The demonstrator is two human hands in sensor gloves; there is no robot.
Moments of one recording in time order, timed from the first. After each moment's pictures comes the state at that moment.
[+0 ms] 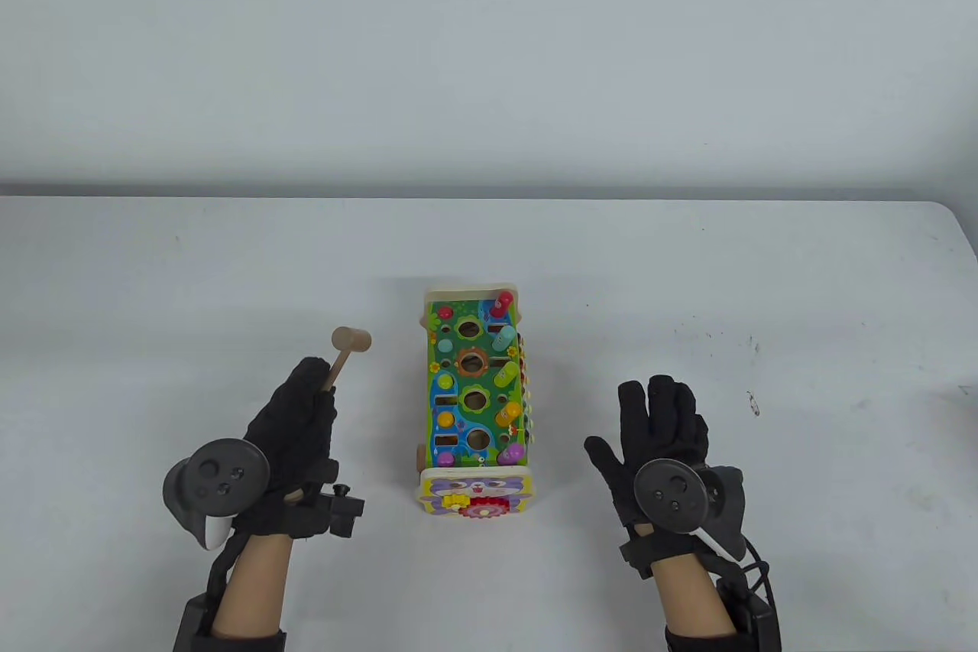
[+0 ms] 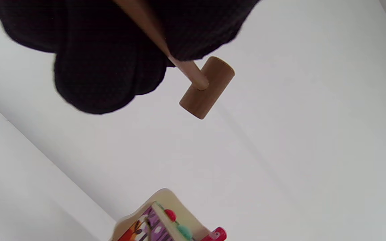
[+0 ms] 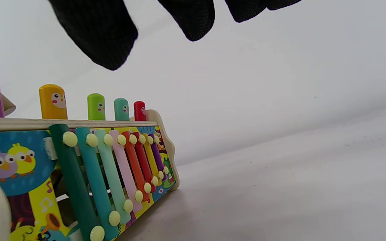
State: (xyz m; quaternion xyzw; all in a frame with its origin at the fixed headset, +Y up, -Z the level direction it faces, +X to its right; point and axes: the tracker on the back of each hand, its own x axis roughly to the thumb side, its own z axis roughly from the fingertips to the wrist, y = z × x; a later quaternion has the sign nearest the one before) left_hand -0.253 -0.684 -0.242 0.23 -0.06 0.38 0.89; right_hand 0.172 -0.714 -0.245 0.12 -0.14 0.96 0.21
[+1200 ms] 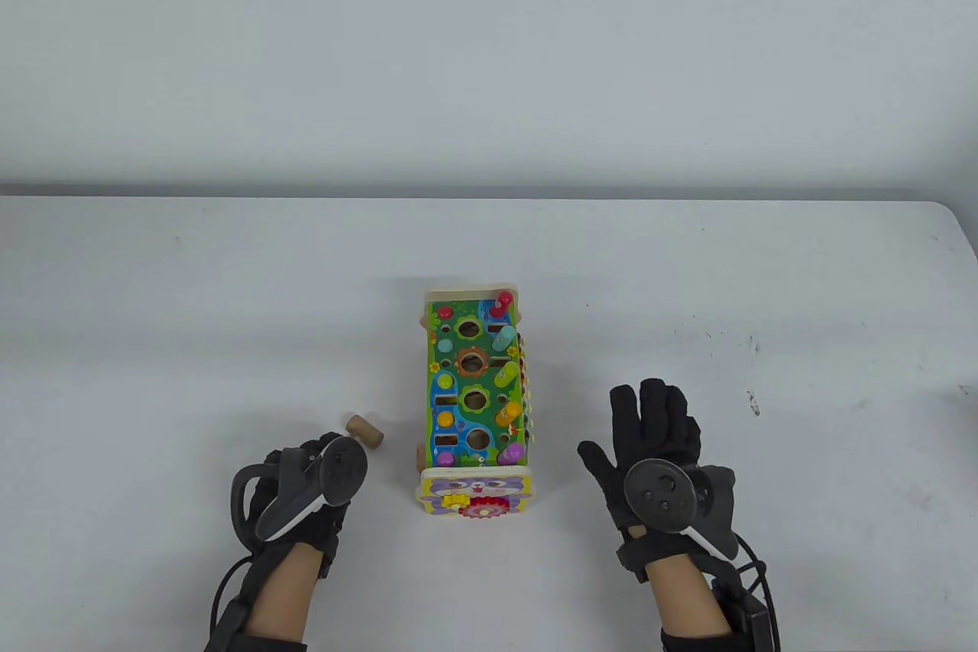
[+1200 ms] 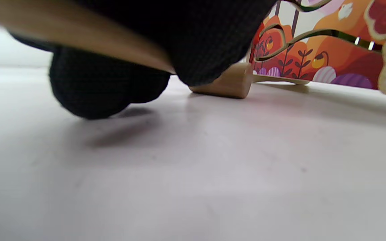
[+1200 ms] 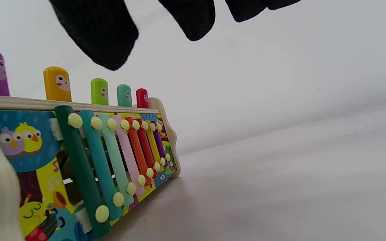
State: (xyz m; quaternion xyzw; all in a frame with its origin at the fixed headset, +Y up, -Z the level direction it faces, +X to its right) left_hand -0.217 -0.764 -0.262 -0.05 -0.03 0.01 1.00; right_hand 0.164 -0.712 -0.243 0.13 -0.12 0.97 0.19
